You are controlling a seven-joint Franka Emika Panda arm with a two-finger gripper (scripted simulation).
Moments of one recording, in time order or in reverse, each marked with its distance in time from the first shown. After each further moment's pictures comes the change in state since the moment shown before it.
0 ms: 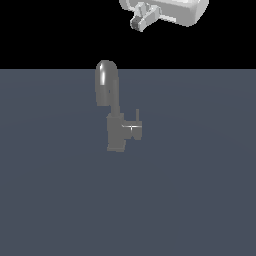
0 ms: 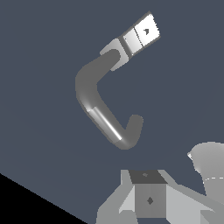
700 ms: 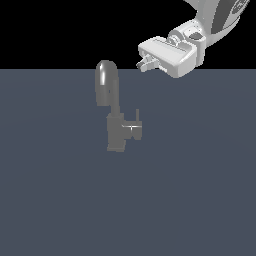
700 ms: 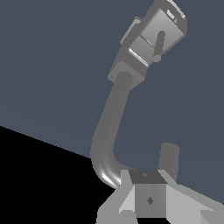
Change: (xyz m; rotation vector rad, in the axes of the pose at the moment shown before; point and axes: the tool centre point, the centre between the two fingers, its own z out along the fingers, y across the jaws) arm 0.102 0.000 0.029 0.287 -0.257 0.271
